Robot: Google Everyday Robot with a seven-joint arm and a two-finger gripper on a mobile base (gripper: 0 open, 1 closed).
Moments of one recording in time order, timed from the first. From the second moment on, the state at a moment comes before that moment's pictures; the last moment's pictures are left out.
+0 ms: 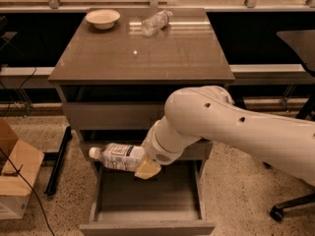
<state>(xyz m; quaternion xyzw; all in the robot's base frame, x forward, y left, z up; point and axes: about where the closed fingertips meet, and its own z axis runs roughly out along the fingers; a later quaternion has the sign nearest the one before) 0.447 0.027 0.722 -0.64 0.73 0.13 0.20</state>
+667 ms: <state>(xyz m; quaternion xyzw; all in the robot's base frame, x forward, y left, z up) 0.452 0.006 0.623 -0.60 0.78 0.12 0.15</state>
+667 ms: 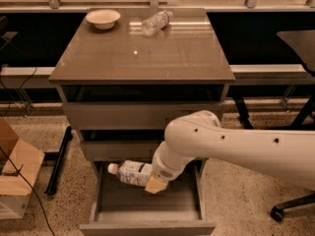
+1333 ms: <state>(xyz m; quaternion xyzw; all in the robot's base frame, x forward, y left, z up) 0.461 -0.045 0.506 -0.55 0.80 0.16 0.15</state>
